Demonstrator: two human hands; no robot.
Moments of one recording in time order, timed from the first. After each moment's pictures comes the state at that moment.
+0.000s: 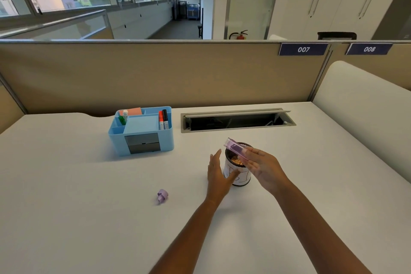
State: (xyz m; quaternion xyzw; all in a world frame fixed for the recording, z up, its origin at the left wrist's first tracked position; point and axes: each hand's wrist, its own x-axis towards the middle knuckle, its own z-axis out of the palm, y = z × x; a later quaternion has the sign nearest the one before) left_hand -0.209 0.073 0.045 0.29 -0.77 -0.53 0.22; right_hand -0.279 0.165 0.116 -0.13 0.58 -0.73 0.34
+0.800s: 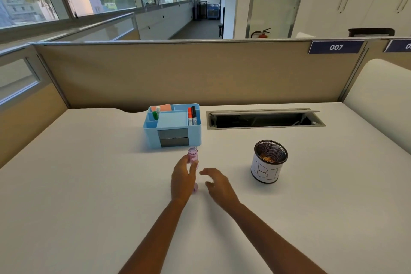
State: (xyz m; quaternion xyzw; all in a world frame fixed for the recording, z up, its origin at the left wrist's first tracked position) left_hand -0.085 -0.016 0.056 0.45 -0.73 -0.43 0.27; right_hand -0.157 0.068 0.049 -0.45 0.78 -0.39 0.20
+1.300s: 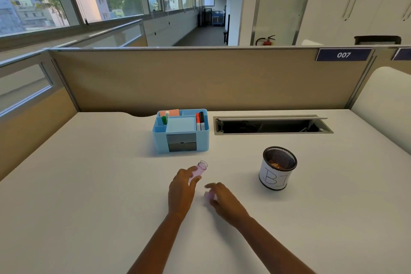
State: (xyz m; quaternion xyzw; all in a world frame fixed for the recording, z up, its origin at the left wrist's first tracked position) left_hand -0.052 -0.017 0.057 0.43 -0.79 -0.35 0.26; right_hand -0.153 0.072 0.021 -0.53 0.76 -0.32 0.19
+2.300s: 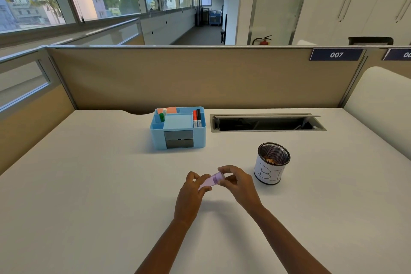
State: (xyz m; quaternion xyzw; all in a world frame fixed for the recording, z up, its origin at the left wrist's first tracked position) left_hand -0.050 0.019 0.056 0.38 -0.80 -0.41 0.22; right_hand -0.171 0.100 0.063 -0.41 0.72 -0.53 0.18
